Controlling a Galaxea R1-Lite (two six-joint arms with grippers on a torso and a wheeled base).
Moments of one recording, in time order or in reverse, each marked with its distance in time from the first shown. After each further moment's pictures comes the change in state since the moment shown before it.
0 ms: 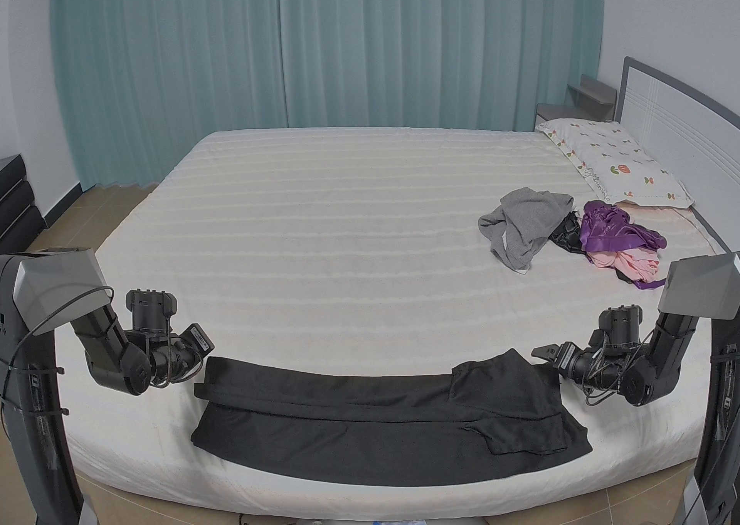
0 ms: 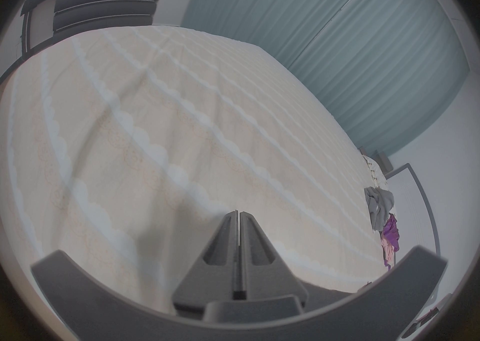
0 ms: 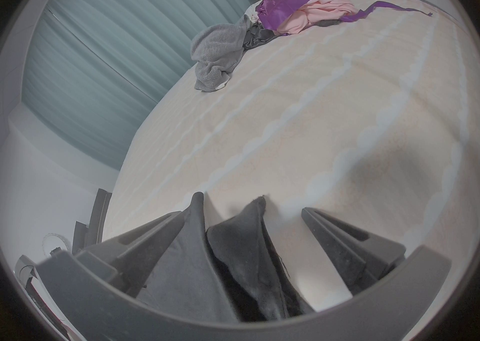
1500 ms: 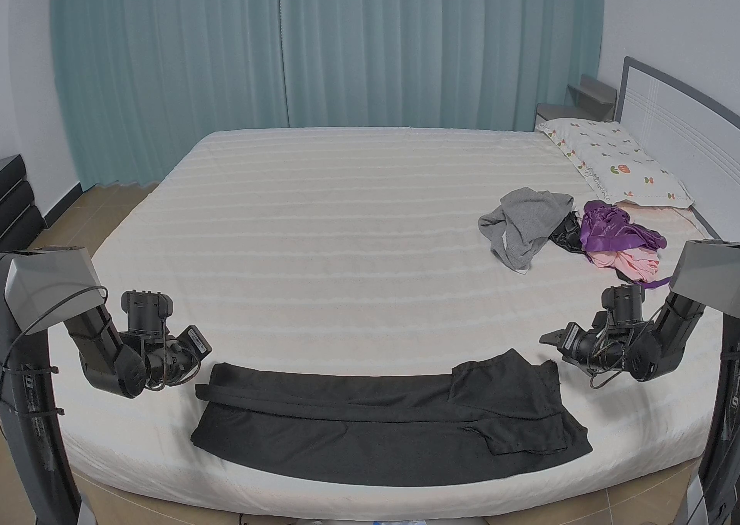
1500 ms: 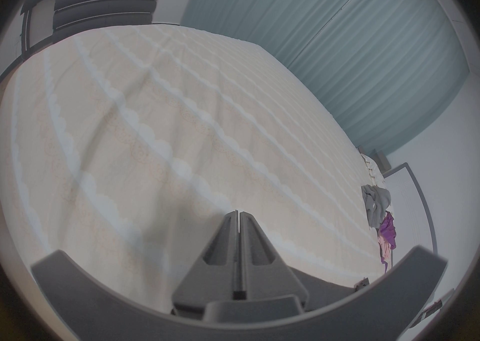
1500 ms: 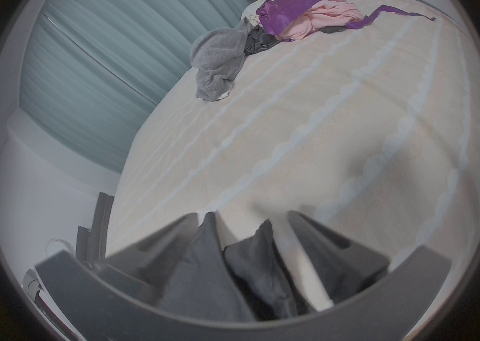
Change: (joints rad) left arm 0.003 -0.032 0.043 -0.004 -0.019 -0.003; right arm -0.019 -0.058 -0.135 0.209 0.016 0.003
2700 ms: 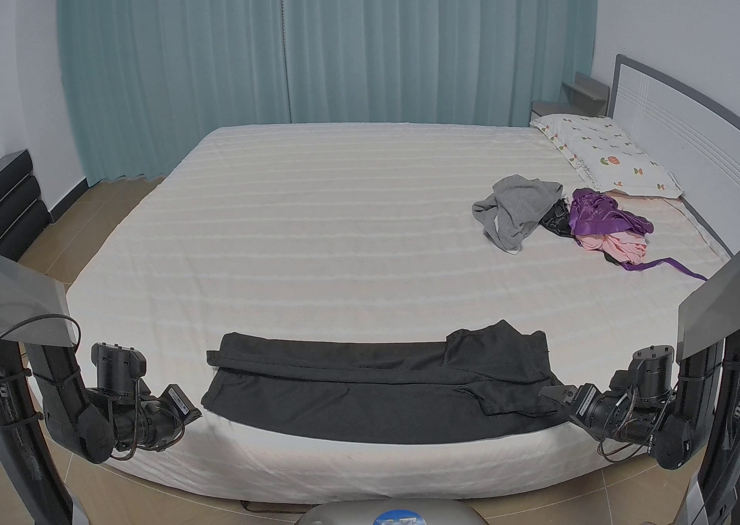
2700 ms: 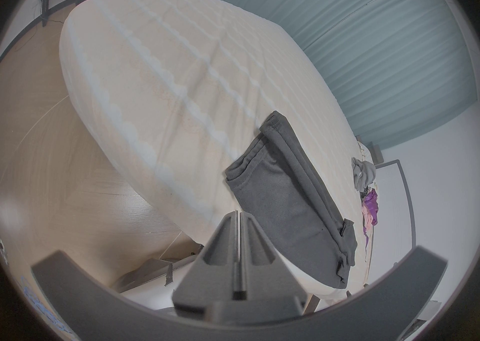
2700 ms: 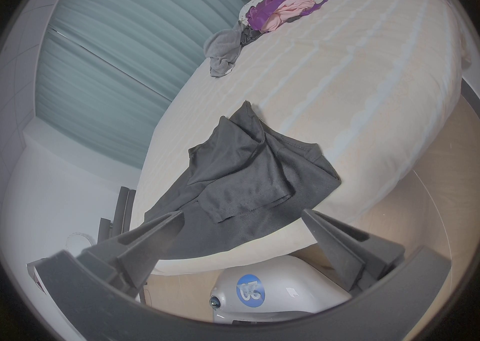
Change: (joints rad) left arm -0.020 -0.169 0.523 -0.231 -0.104 -0.128; right arm 0.138 -0.075 0.714 -0.703 -0.016 0.171
